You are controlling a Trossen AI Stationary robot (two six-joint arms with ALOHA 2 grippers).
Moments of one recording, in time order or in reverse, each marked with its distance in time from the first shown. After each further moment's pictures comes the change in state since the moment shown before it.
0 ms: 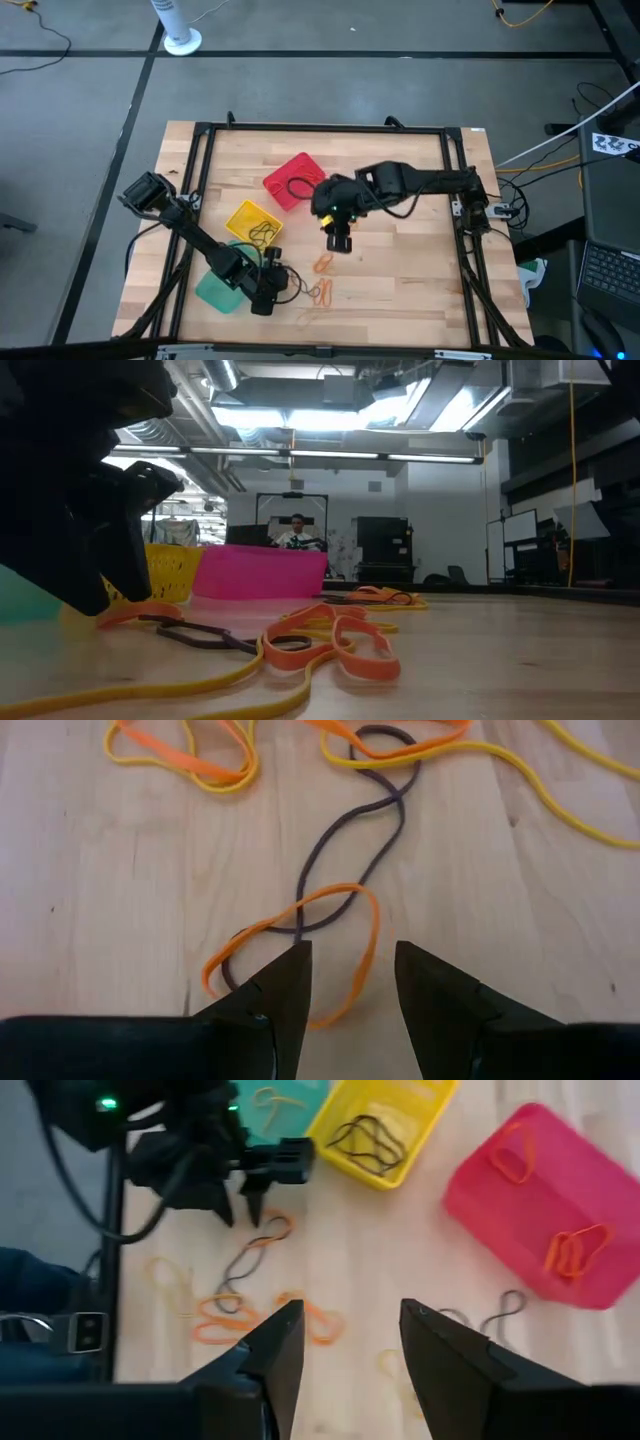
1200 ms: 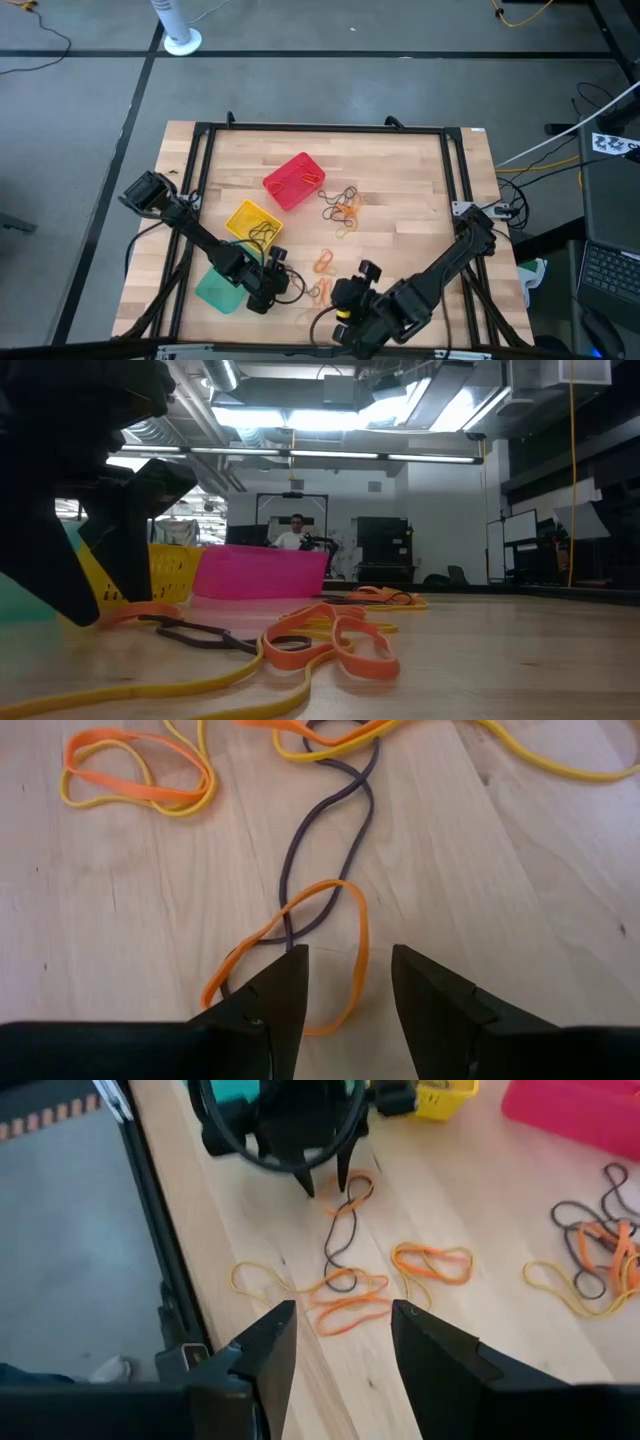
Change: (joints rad) left arm 0.026 0.000 0.000 -0.008 0.064 0.218; right arm 0.509 0.161 -0.003 0.011 0.485 0.794
